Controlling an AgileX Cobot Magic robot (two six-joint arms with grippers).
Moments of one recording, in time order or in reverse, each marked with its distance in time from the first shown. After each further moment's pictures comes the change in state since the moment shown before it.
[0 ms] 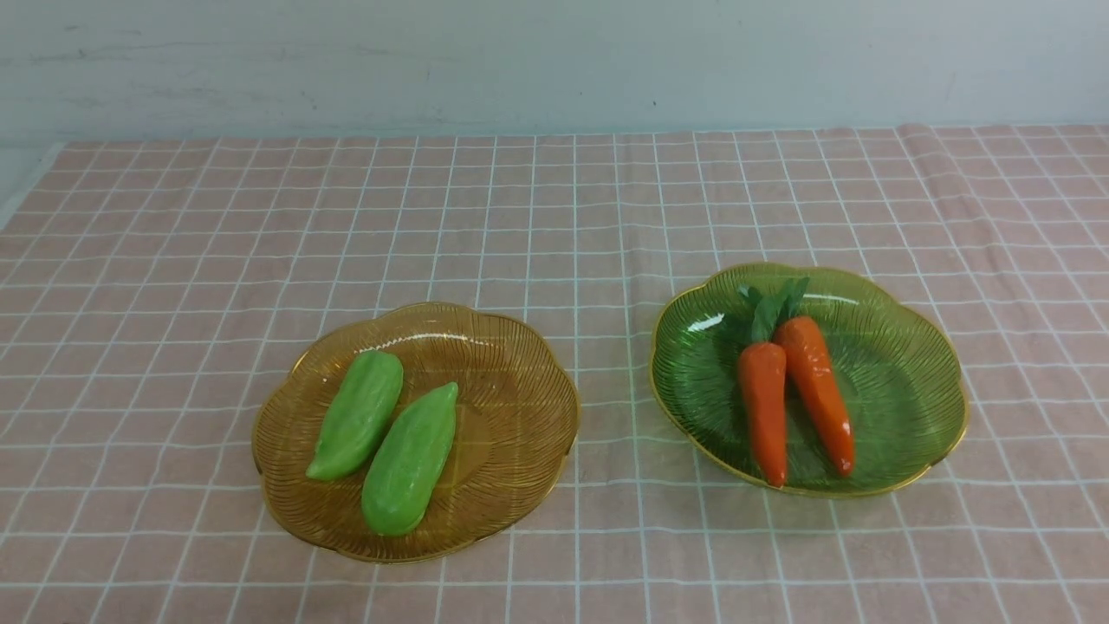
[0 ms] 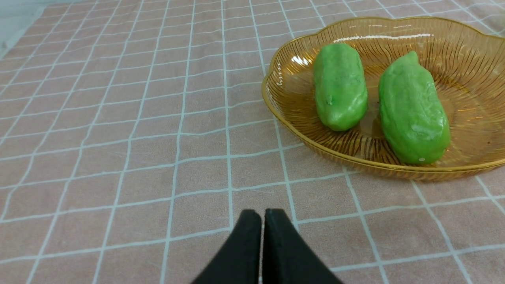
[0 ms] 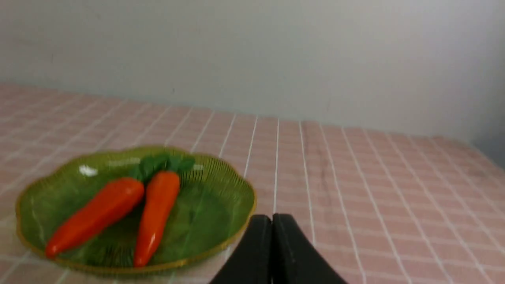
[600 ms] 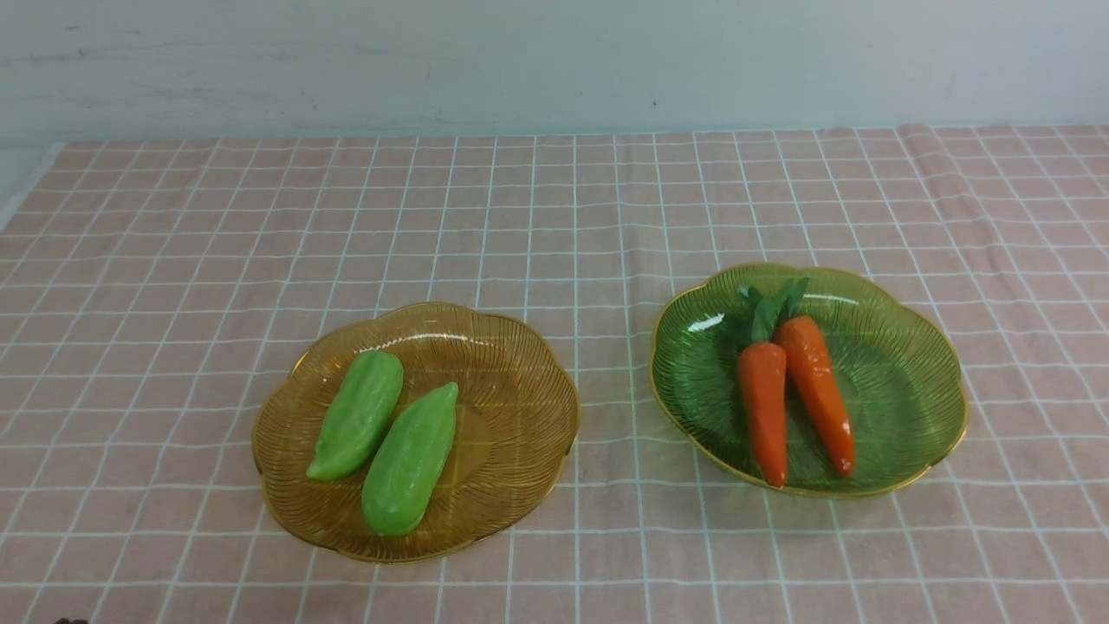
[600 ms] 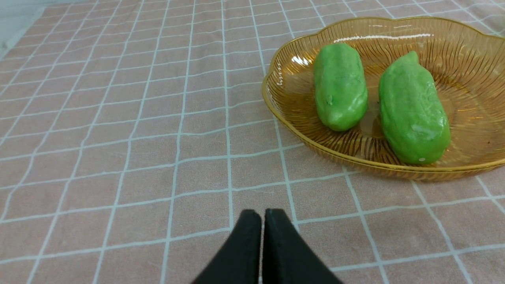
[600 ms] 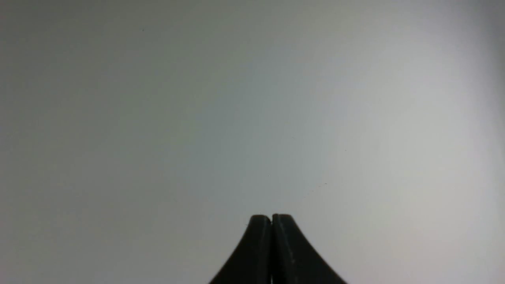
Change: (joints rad) right arm 0.074 0.046 -0.588 0.148 -0.177 0.034; left arm 0.000 0.000 0.000 0.000 0.000 0.000
